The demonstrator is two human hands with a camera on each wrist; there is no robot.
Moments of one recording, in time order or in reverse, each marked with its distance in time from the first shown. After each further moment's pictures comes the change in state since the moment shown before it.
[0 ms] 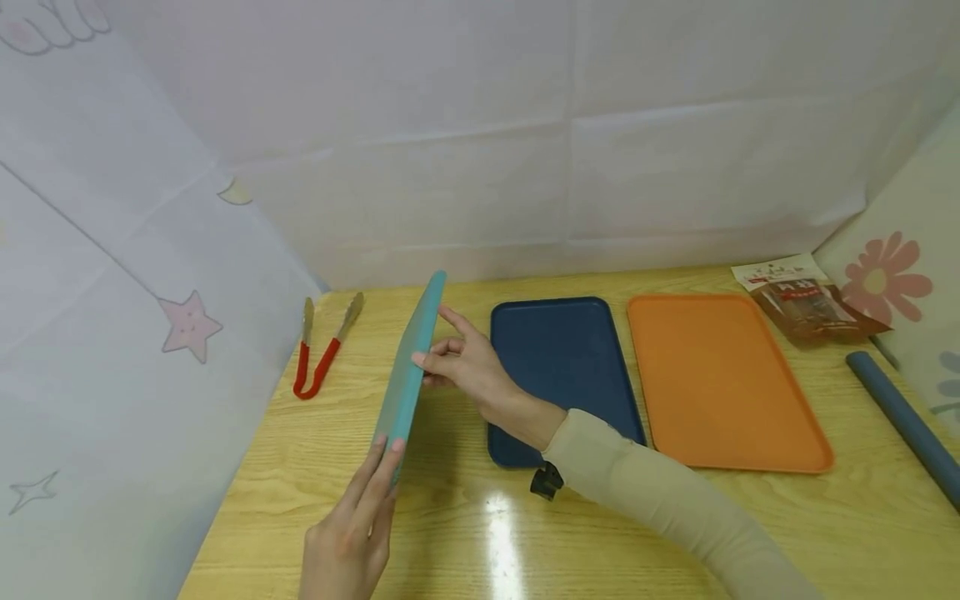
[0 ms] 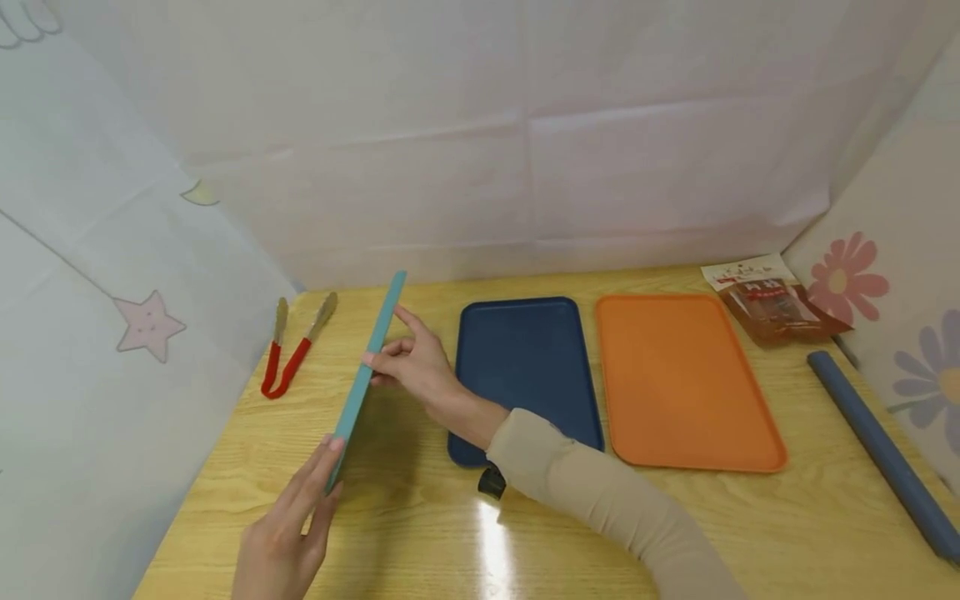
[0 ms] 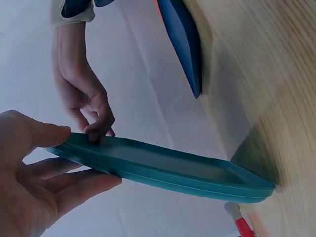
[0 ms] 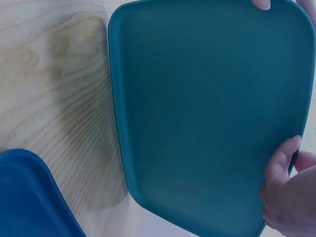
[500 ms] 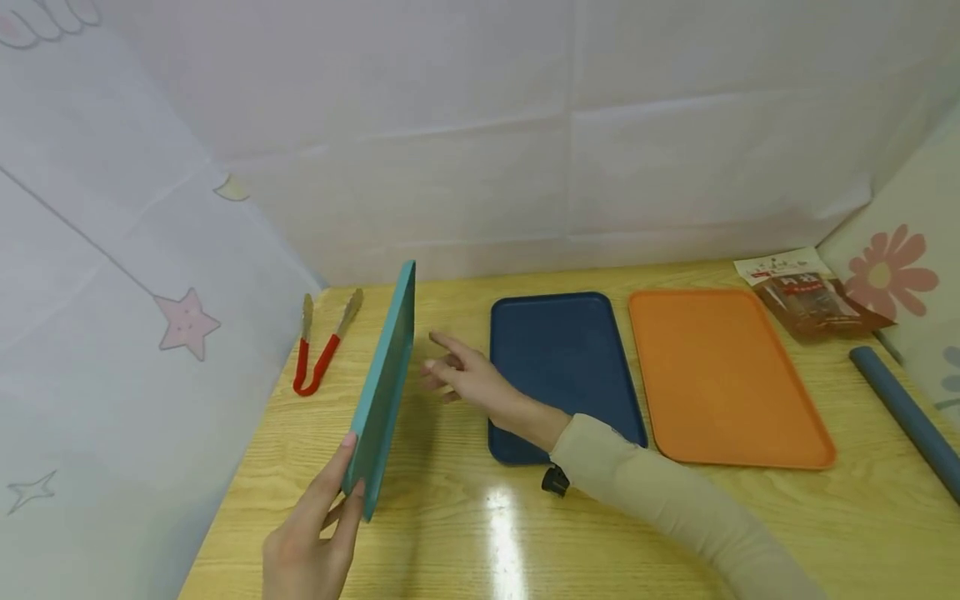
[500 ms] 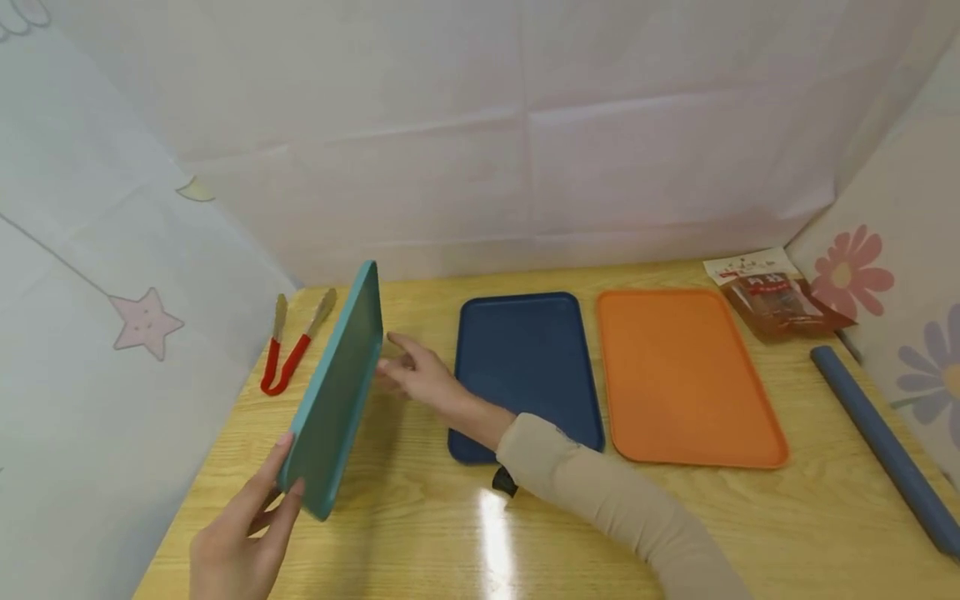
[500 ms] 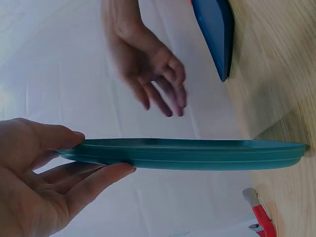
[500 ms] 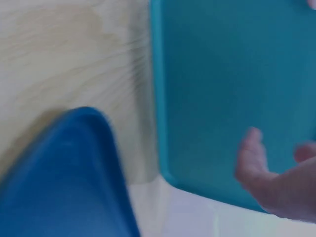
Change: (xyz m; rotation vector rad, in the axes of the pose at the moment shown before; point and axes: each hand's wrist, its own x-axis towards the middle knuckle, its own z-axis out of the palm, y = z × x) left_hand 0.004 0.002 -0.024 -0.051 0.098 -0.230; right_hand 0.002 0.032 -0.016 -0.242 -0.134 0.108
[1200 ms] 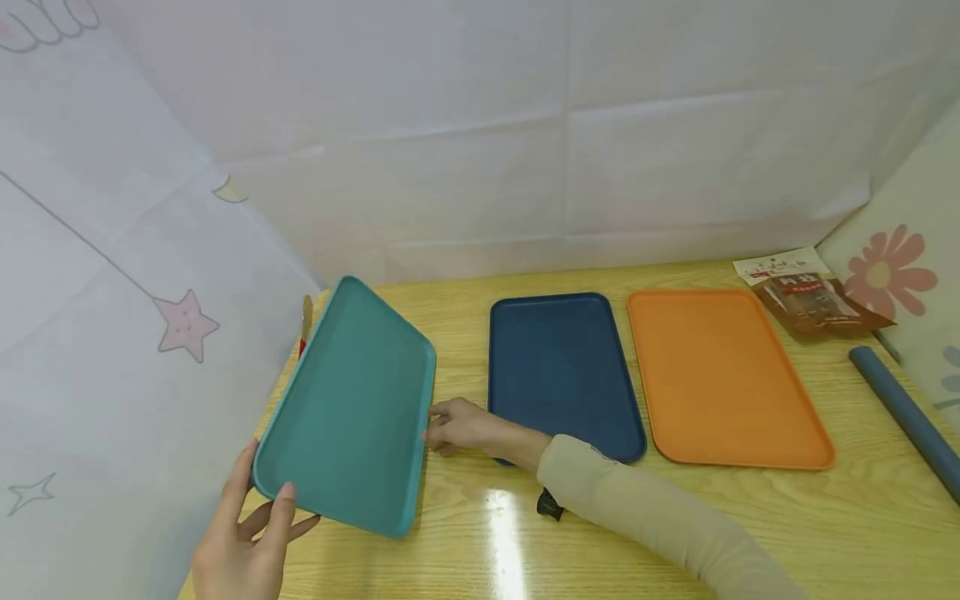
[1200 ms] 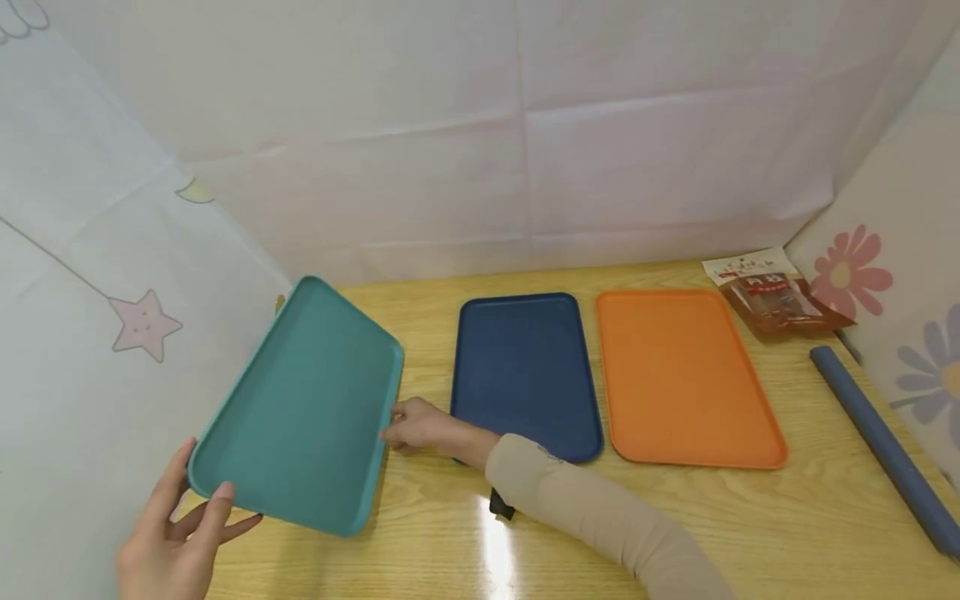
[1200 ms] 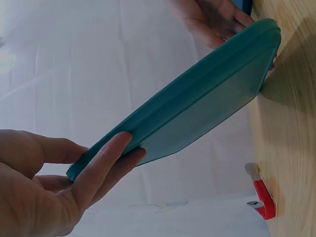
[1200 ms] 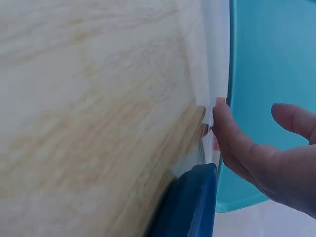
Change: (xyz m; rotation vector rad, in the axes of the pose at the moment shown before) left_hand 0.007 -0.017 -0.032 -0.247 0.019 -0.688; right_hand 0.002 0.055 0.019 -0.113 -0.155 0.260
